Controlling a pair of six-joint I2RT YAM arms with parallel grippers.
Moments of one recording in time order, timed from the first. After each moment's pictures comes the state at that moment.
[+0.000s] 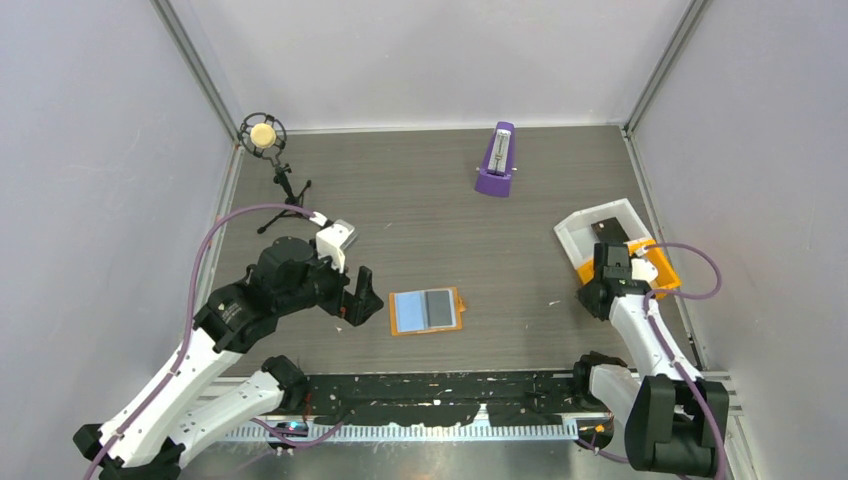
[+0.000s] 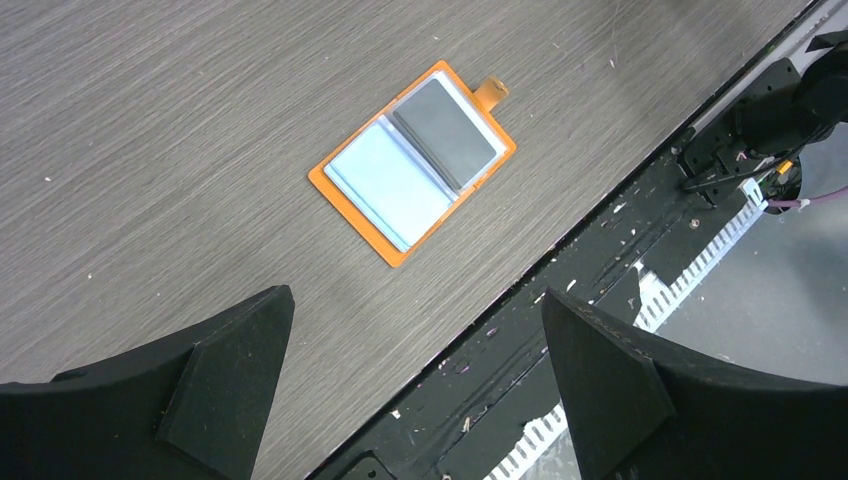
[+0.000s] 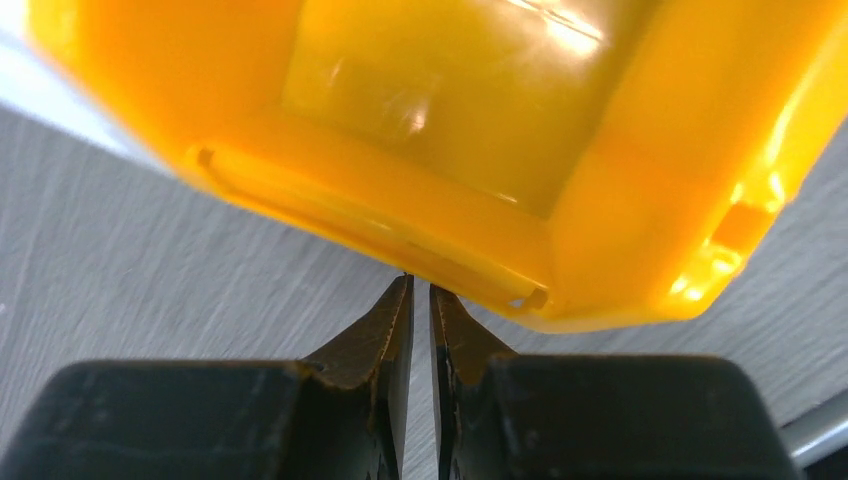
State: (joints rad) left arm -0.70 0.70 0.94 -0.83 0.15 -0.23; right arm -0.08 0.98 0.47 -0.57 0.26 0.81
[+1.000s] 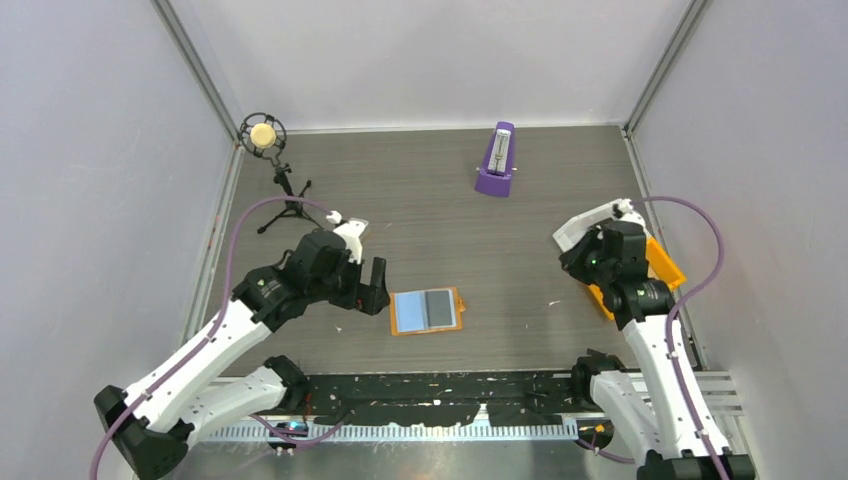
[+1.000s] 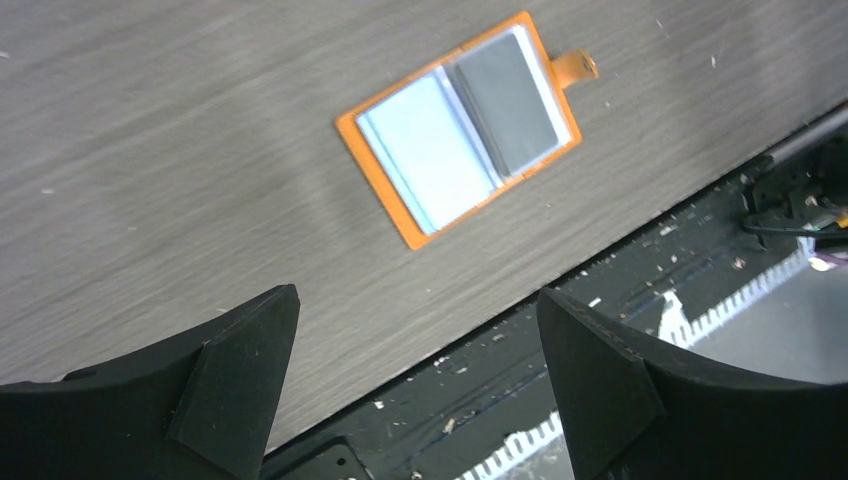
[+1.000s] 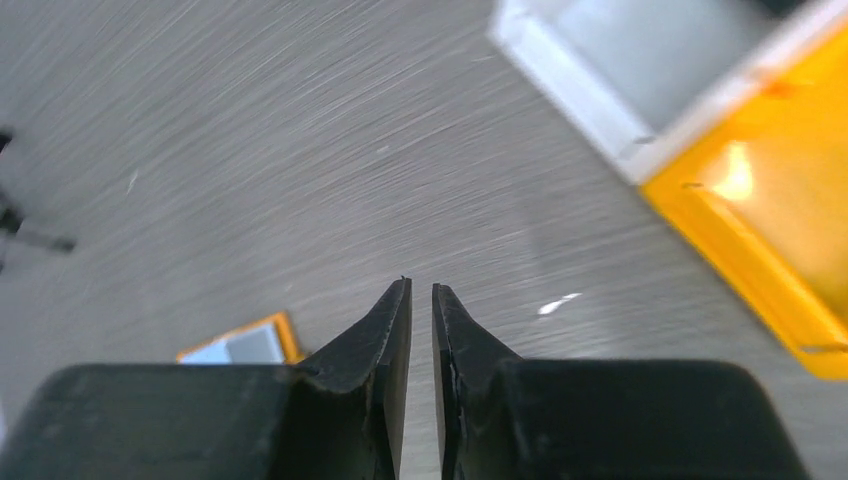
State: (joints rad) left arm -0.71 0.86 0.90 -0.82 0.02 -0.38; right arm 0.00 0.74 0.71 -0.65 -0.01 0.56
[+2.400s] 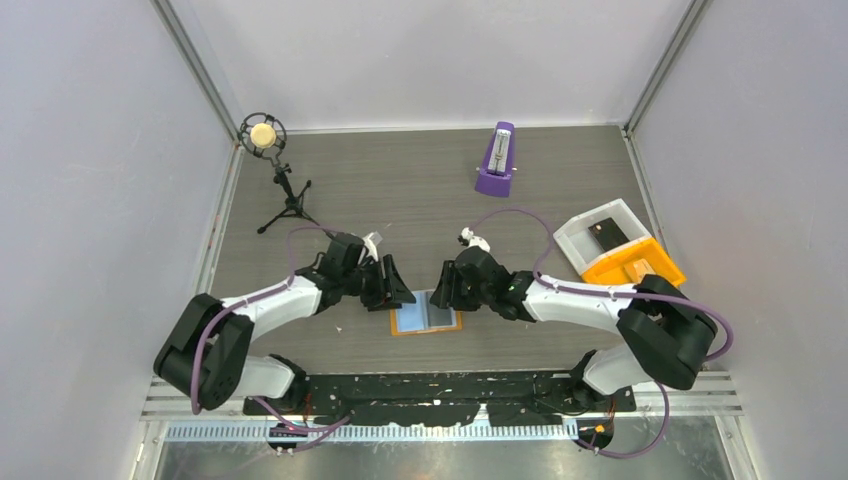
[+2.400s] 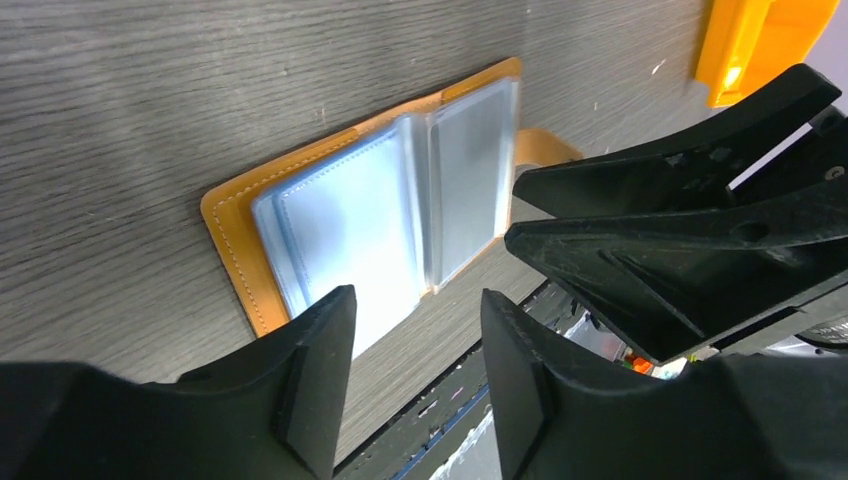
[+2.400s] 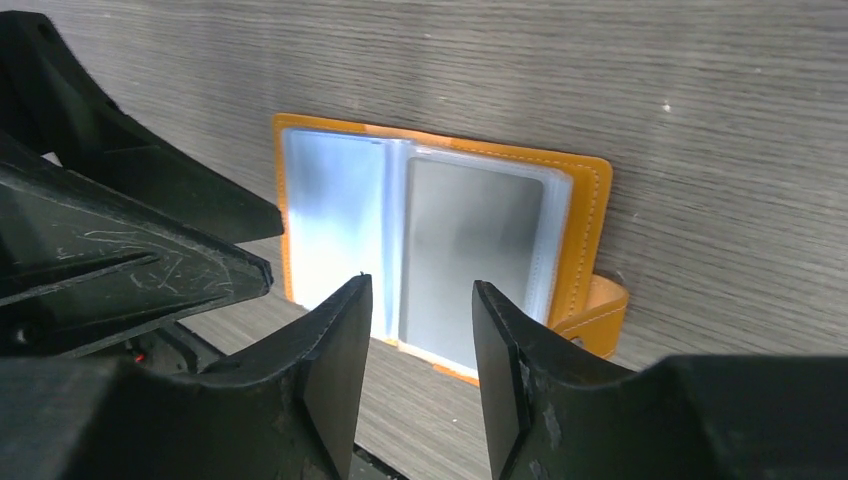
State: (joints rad) left arm -0.51 1.31 0.53 -0.04 0.49 -0.82; right arm 0.90 1.42 0.66 -0.01 0.02 0.89
